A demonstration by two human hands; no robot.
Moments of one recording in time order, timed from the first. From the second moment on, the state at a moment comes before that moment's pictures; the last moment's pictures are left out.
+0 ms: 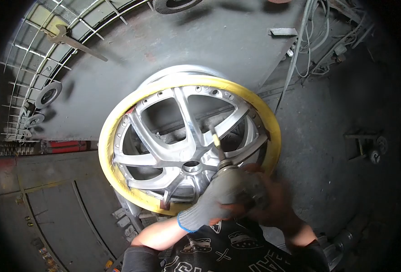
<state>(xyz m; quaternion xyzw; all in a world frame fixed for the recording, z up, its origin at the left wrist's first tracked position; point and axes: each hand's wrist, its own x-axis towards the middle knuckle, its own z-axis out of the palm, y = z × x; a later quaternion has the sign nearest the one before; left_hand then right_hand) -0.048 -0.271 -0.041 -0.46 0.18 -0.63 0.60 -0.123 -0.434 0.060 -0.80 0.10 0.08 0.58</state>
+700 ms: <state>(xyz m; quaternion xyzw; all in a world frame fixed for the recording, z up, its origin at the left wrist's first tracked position) -0.036 -0.293 -0.005 0.42 -0.21 -0.47 0.75 -0.127 -0.459 0.051 -0.79 0.11 0.03 0.60</state>
